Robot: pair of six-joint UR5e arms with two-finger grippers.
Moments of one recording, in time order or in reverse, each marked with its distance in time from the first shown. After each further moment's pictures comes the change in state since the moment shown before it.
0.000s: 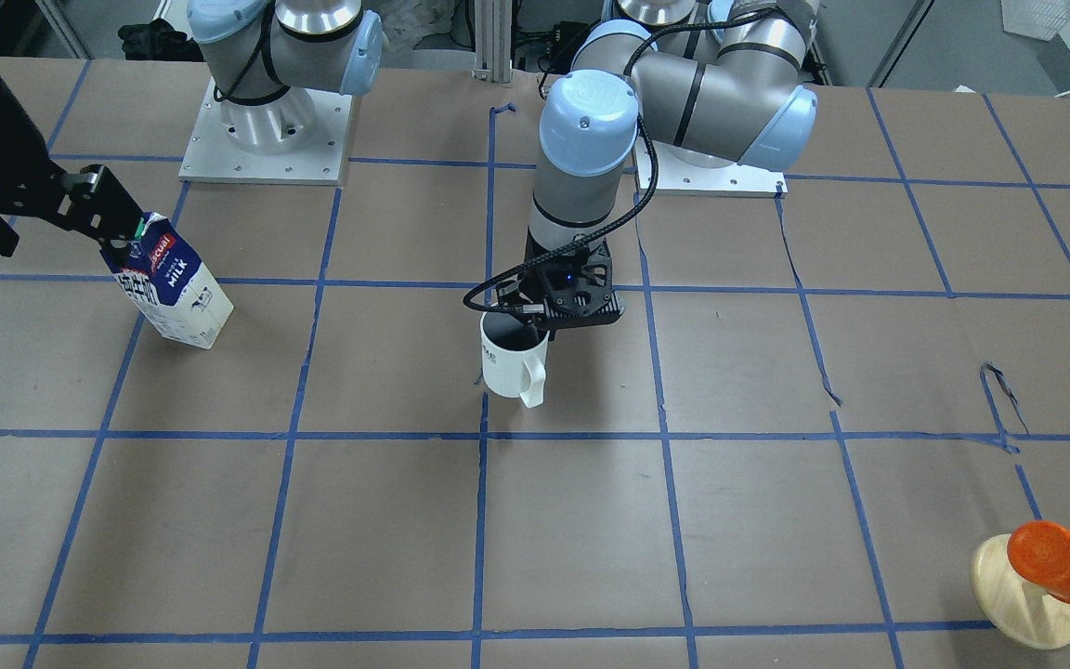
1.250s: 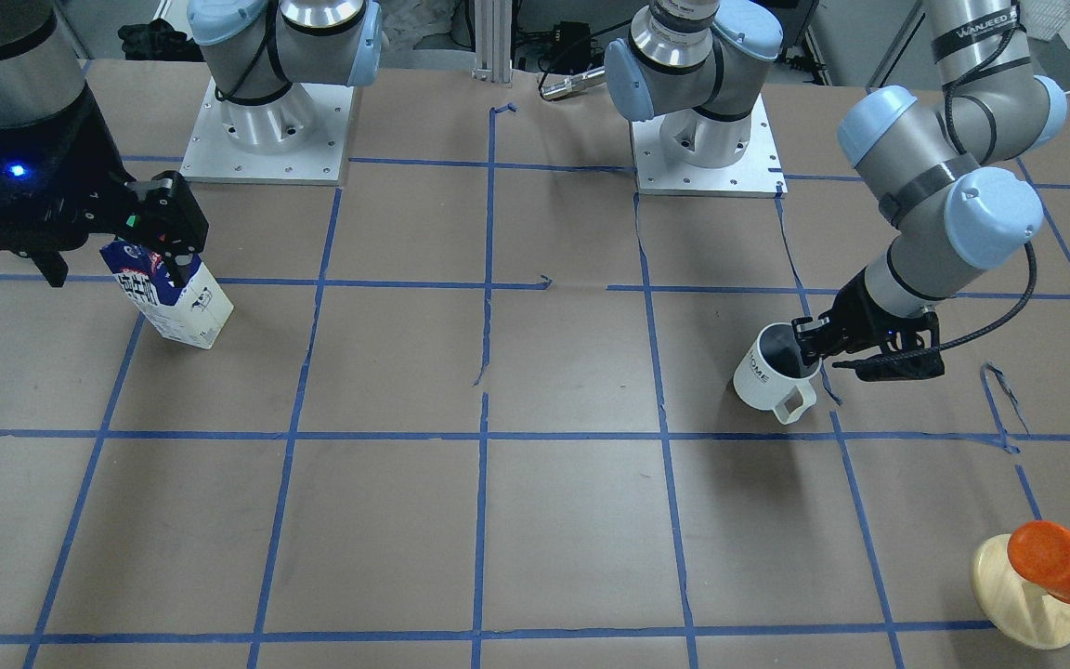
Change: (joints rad) left arm 0.666 0.078 -0.141 -0.104 -0.003 0.769; right arm 0.140 0.024 -0.022 -0.145 -0.001 -0.002
